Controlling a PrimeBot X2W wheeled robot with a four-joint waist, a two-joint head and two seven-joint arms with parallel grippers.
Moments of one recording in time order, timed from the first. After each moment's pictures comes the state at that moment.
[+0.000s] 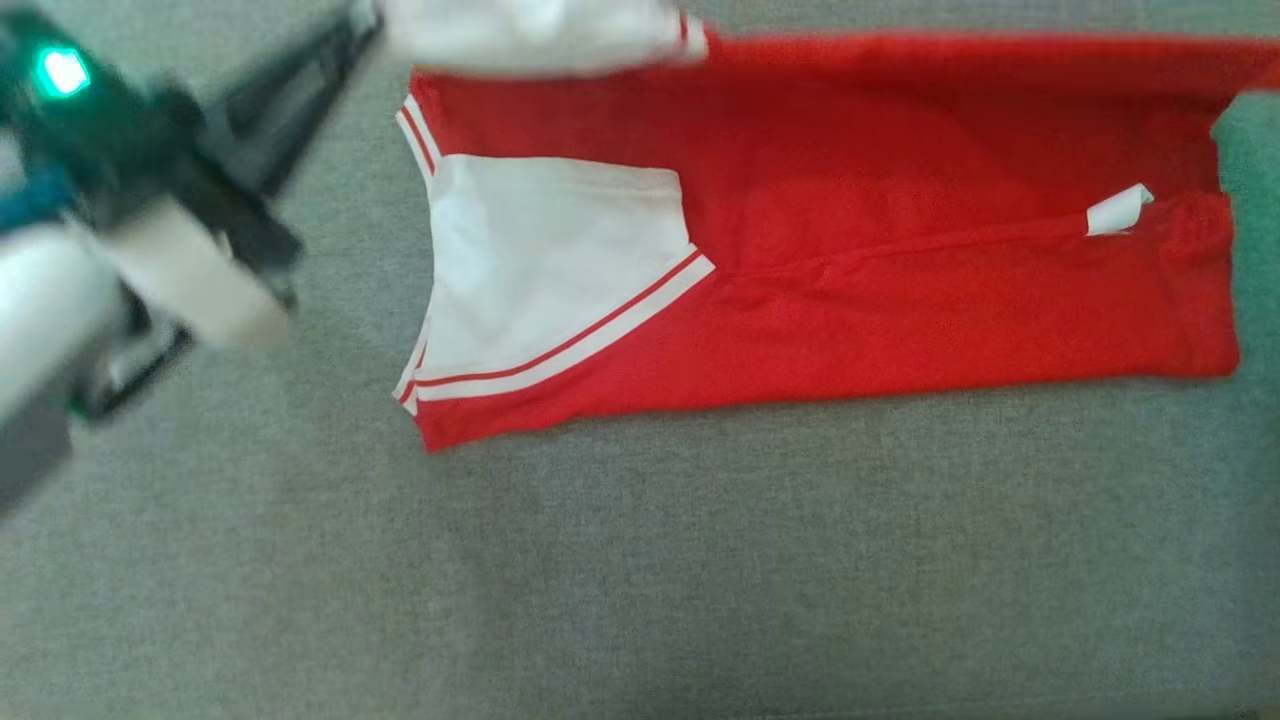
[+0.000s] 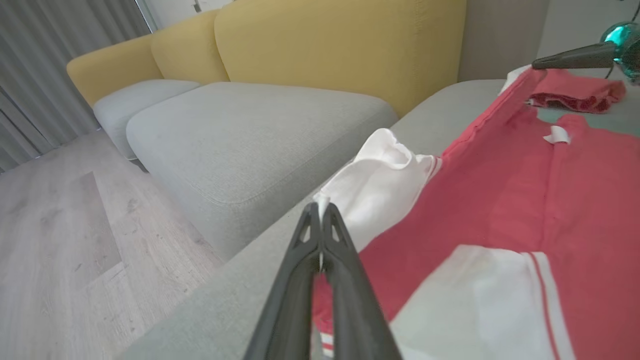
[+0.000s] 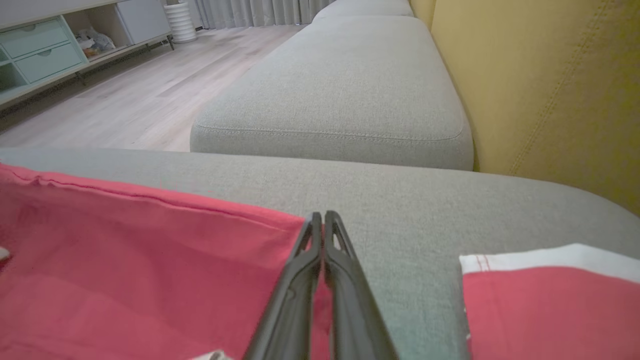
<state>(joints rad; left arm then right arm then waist) -1.21 0.85 -1.32 0.12 -0.86 -0.02 -0.23 -0.58 -0.81 0.47 0.33 0.86 0.12 -0.15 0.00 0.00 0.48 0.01</state>
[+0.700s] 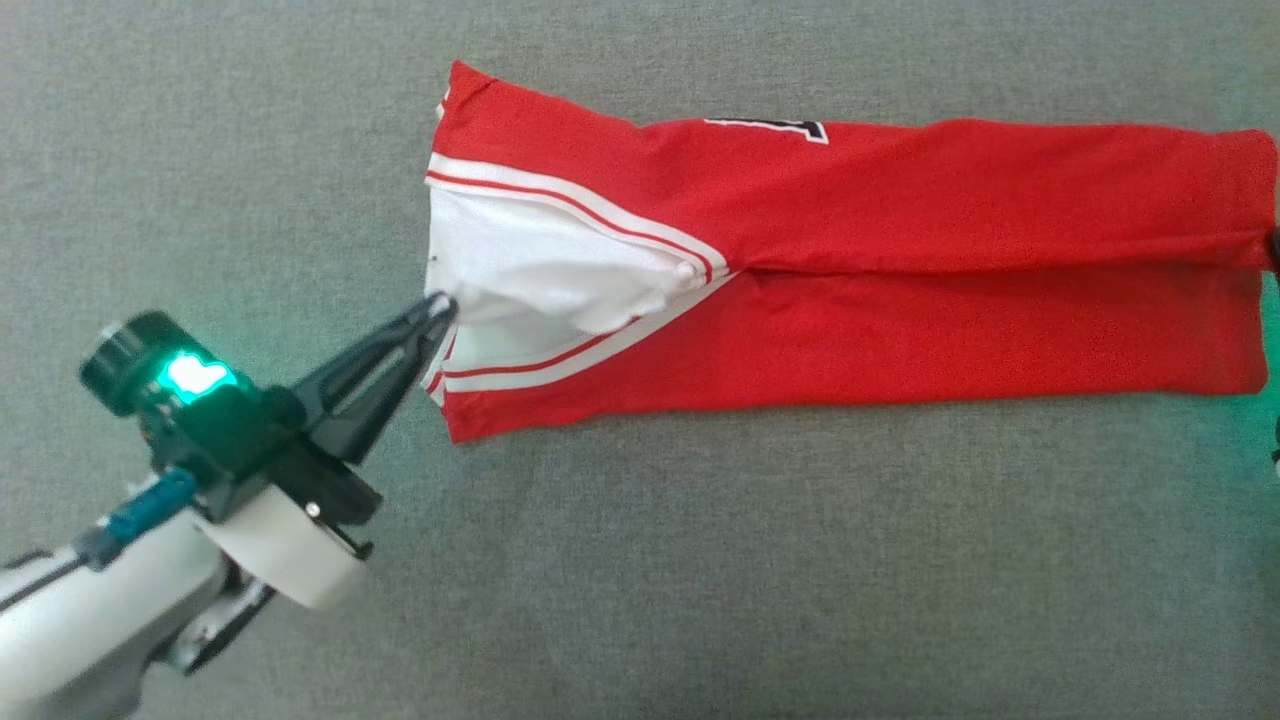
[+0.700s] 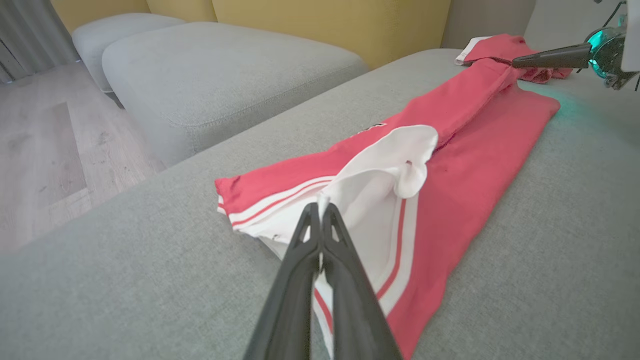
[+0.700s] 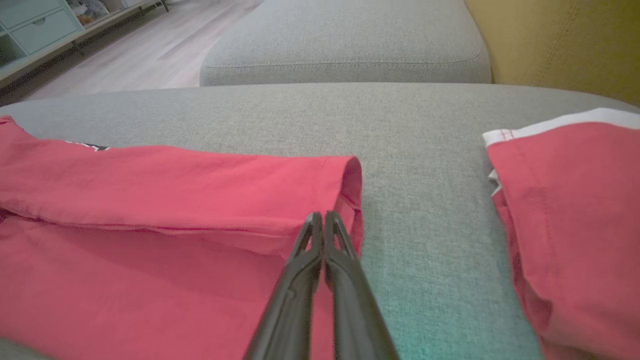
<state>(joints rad) -0.85 0.93 -1.33 -0.18 -0.80 0.20 -0.25 -0.19 -0.77 0.24 0.16 0.77 0.12 -0.11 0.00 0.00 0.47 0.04</state>
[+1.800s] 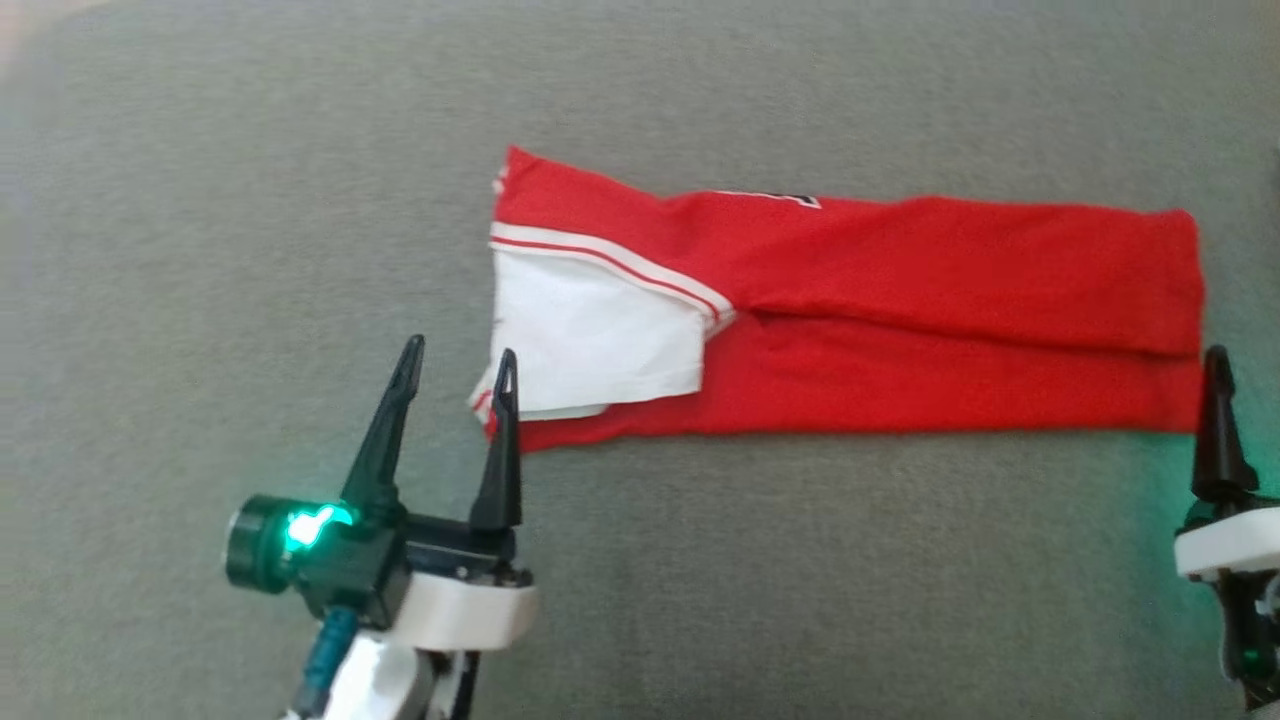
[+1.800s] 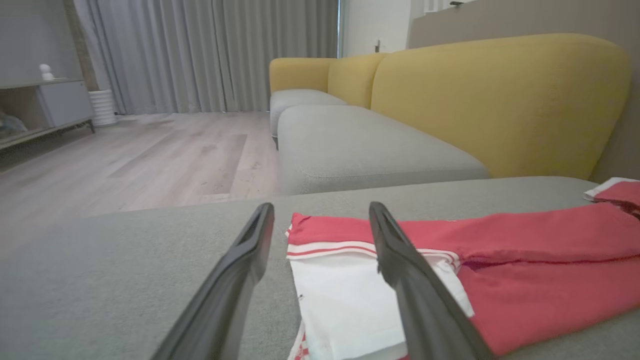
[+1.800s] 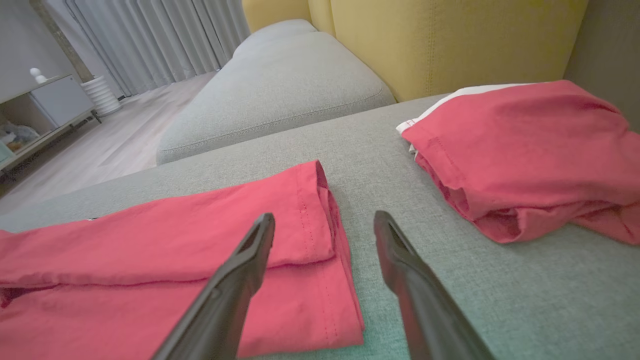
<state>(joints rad) -0.19 0.30 -0.61 -0.03 -0.37 0.34 -0.25 -0.07 -0.27 -0.12 0.28 0.47 0.12 -0.16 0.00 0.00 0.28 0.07</state>
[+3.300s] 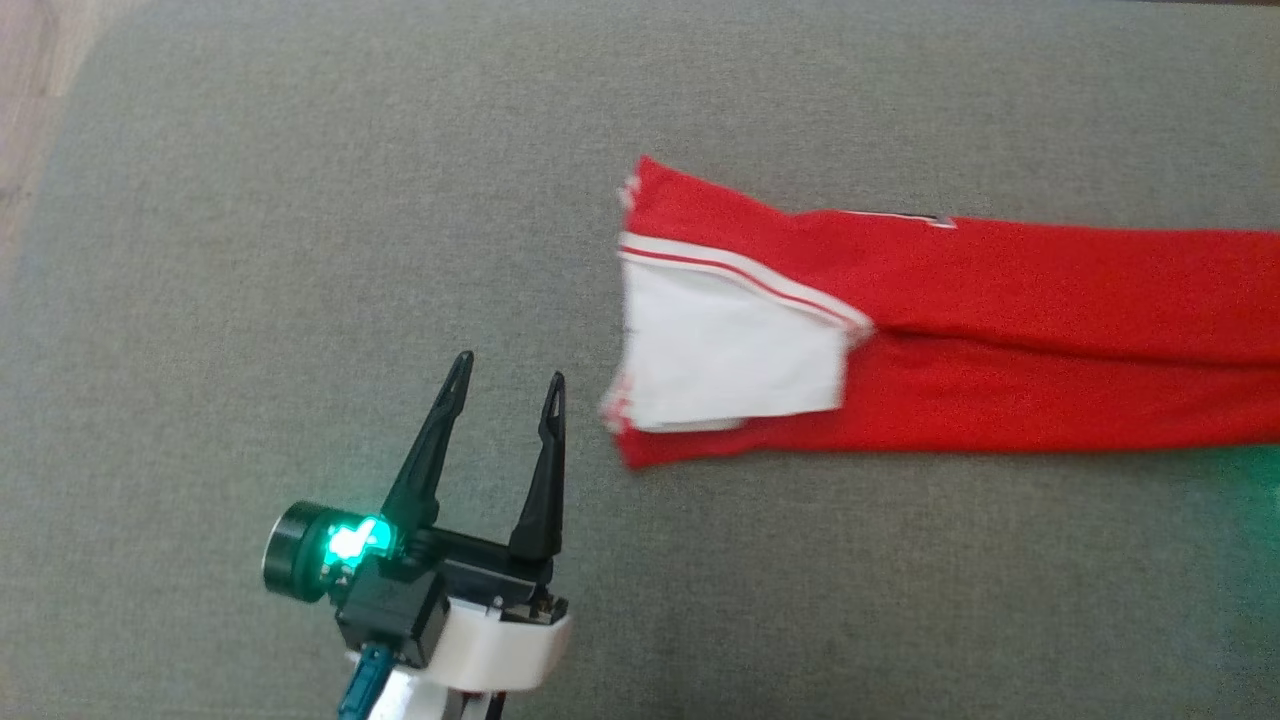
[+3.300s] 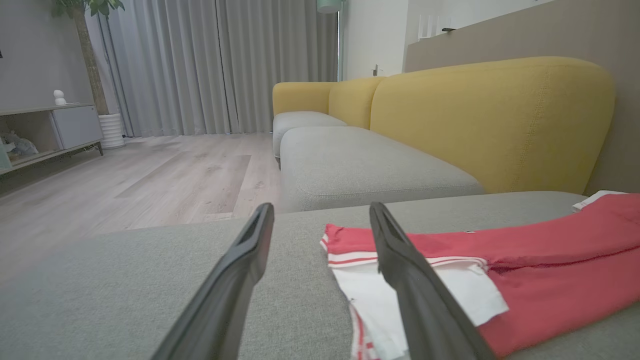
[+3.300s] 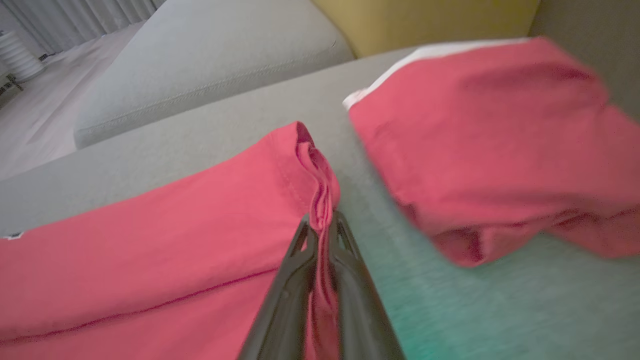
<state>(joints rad) -0.07 0.07 -0.39 -0.03 -0.08 0.08 -0.26 -0.24 -0.28 -0.33 0.48 0.39 0.12 0.08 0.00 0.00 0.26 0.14</state>
